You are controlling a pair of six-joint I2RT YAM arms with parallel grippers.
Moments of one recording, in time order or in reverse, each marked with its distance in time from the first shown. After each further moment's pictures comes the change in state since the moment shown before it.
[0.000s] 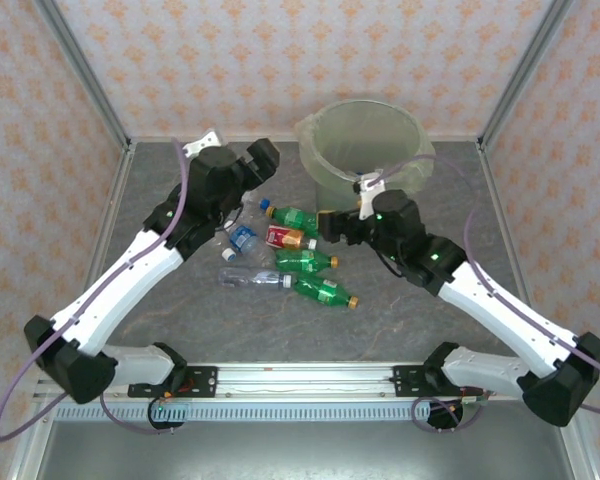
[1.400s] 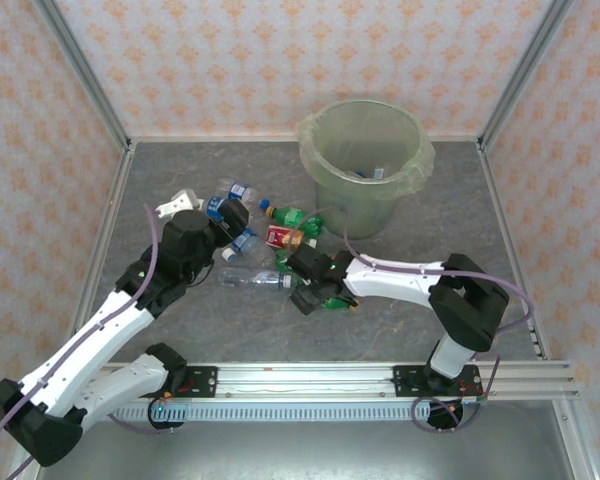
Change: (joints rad) left arm 0.019 -0.378 -0.447 -0.045 -0.015 -0.040; right arm 0.248 0.568 -0.018 -0.190 0.047 -0.129
